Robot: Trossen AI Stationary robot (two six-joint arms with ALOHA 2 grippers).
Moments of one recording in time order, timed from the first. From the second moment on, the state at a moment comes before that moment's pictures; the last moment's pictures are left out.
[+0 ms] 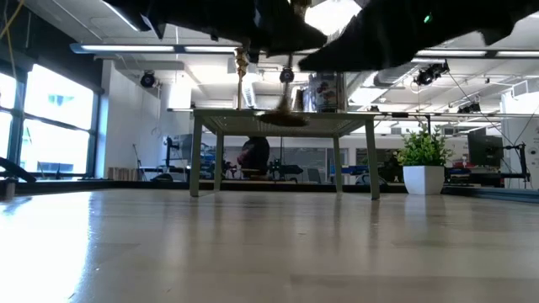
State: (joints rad) left arm -0.13 1.67 0.96 0.64 -0.32 0.11; right arm 0.32 1.52 0.66 0.59 0.50 -0.19
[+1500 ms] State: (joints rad) left arm -0.27 1.33 0.96 0.32 -0.70 0.28; right arm 0.37 1.26 0.66 0.22 0.22 0.01
